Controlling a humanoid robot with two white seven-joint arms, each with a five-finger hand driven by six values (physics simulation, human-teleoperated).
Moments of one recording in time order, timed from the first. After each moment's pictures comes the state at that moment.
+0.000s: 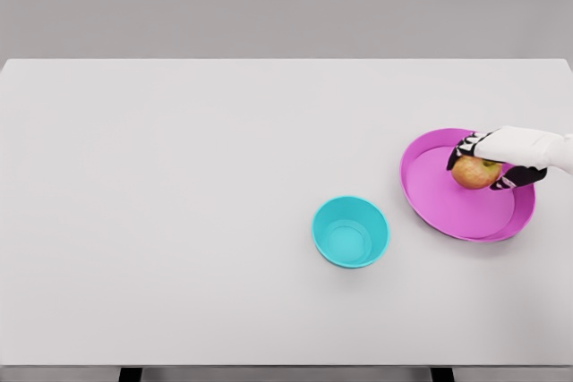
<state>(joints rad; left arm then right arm) 0.04 0.00 -0.25 -0.16 0.18 -0.02 -0.12 -0.56 -0.96 0.61 -1.35 0.30 -0.53 0.61</state>
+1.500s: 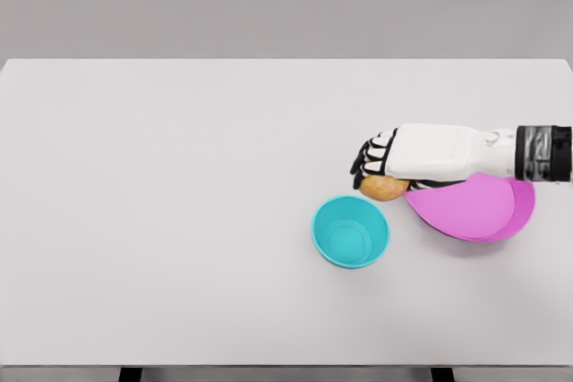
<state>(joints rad) 0.04 0.00 -0.25 -0.16 0.18 -0.02 -0.12 -0.65 -0.91 0.69 -1.75 0.29 -0.61 0.61</state>
